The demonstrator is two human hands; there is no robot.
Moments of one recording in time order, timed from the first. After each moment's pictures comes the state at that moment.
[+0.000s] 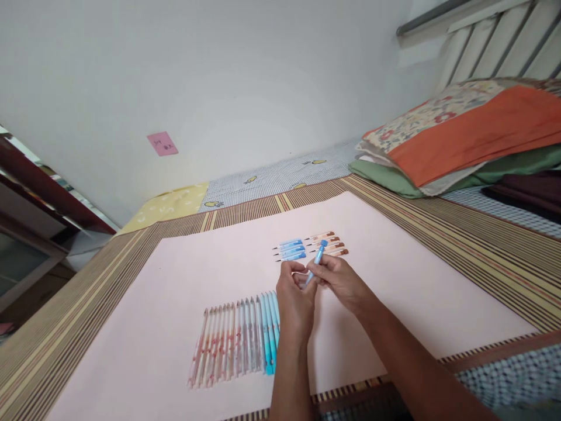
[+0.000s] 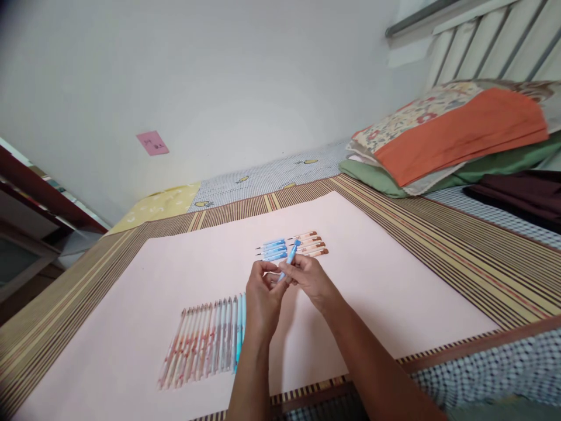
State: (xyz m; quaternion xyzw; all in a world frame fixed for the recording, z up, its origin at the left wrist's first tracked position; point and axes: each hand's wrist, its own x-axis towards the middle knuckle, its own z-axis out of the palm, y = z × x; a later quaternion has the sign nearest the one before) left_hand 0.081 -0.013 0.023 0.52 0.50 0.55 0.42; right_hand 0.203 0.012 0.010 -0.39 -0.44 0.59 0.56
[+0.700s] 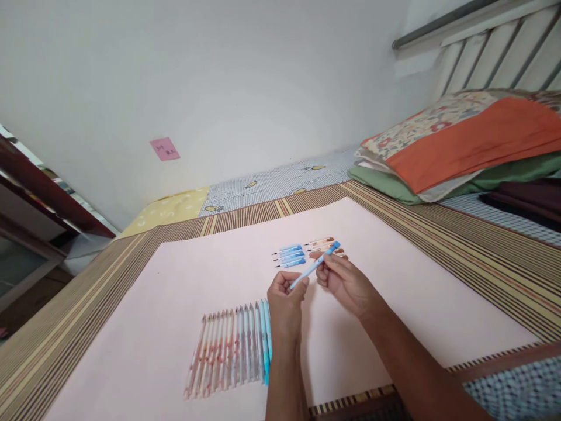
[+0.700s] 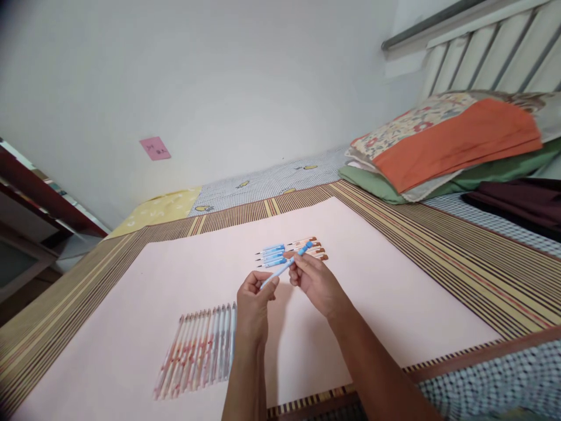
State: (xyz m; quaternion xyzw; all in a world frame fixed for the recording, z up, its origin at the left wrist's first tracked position) left_hand 0.073 -0.009 0.020 0.43 0.46 0.60 0.50; right_hand 0.211 0.012 0.019 -0.31 -0.33 0.65 0.62
